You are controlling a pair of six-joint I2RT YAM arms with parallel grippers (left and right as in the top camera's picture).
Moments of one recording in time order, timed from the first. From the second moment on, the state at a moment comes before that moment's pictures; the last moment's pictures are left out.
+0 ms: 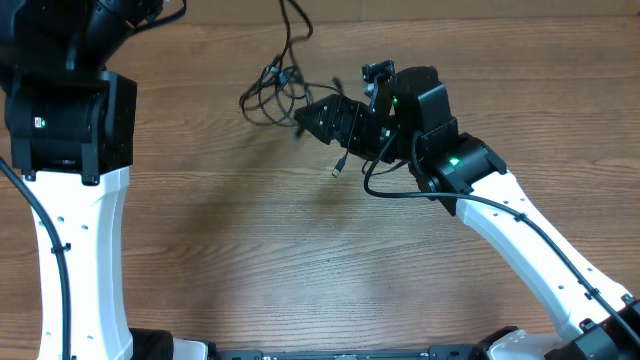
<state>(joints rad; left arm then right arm) -0.12 1.58 2.16 -0.14 0.64 -0.99 0.50 1.50 1.26 -0.23 -0.56 0.89</state>
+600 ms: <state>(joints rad) -0.12 1.58 2.16 -0.46 0.18 -1.02 0.51 1.49 1.26 -0.36 -0.56 0.96</state>
